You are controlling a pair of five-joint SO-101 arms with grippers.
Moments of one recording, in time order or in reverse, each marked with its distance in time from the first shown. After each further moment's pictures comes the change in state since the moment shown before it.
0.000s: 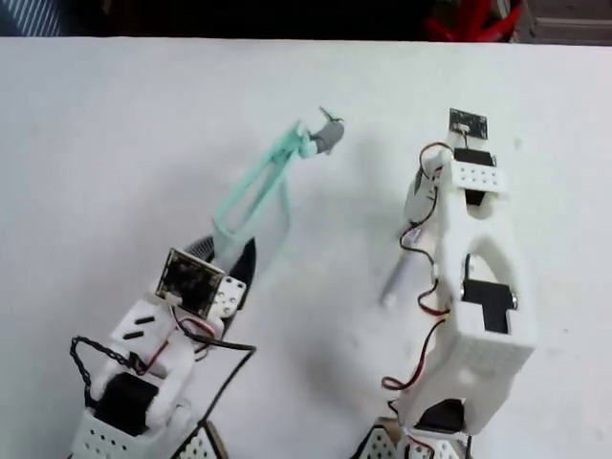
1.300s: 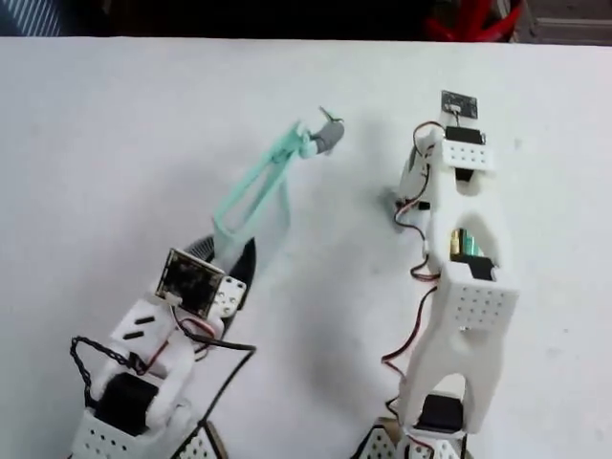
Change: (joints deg) left arm 0.0 0.0 0.0 0.0 0.0; right arm -0.7 18.5 -25.0 4.7 0.1
